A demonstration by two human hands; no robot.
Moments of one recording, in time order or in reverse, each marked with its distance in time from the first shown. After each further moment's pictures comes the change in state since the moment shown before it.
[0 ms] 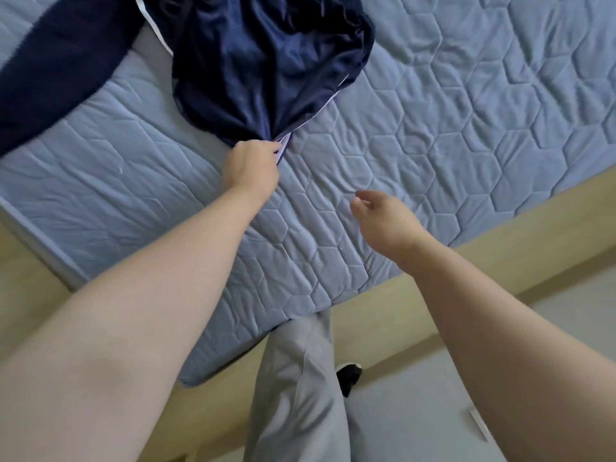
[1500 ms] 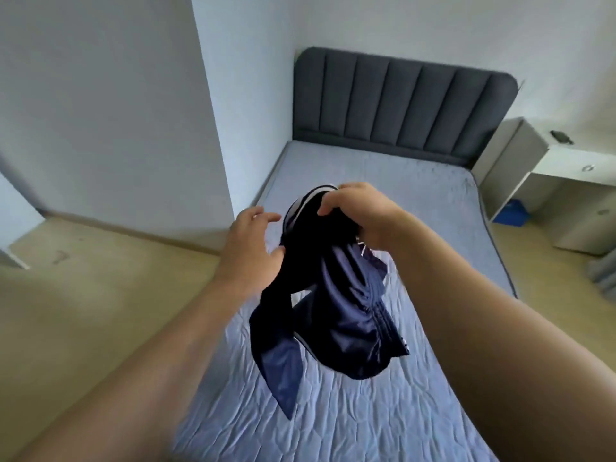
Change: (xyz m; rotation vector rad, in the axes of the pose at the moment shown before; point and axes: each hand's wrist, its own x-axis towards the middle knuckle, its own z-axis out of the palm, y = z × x) left_hand -0.469 0.011 -0.418 -0.534 1.055 -0.259; right_hand -0.531 -0.310 -0.070 -0.201 -0.269 -0.992
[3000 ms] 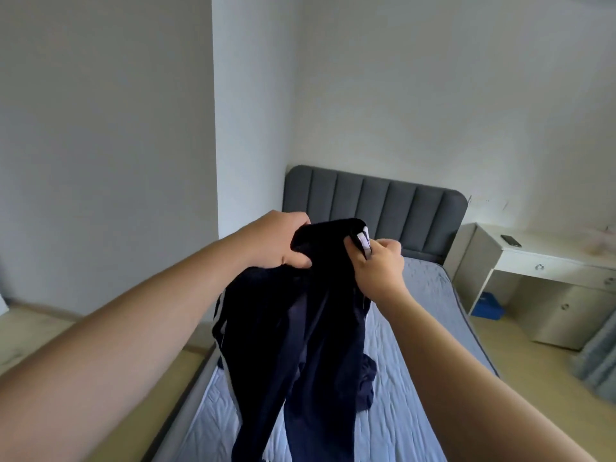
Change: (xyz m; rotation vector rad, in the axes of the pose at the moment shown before) left_hand 0.128 0.096 -0.135 0.120 -0.305 0.373; right_hand -0.011 -0.048 -0.018 -0.282 0.634 -0.400
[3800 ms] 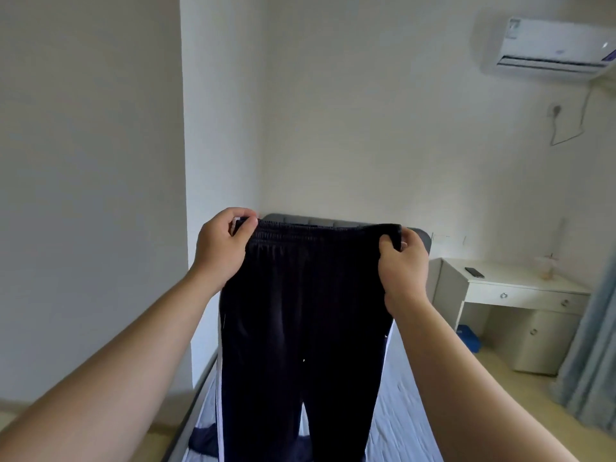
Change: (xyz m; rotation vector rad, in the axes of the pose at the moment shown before) left_hand 0.030 0.006 -0.050 -0.525 0.789 0.023; right_hand 0.049 -0.044 -0.080 0.534 0.399 0.010
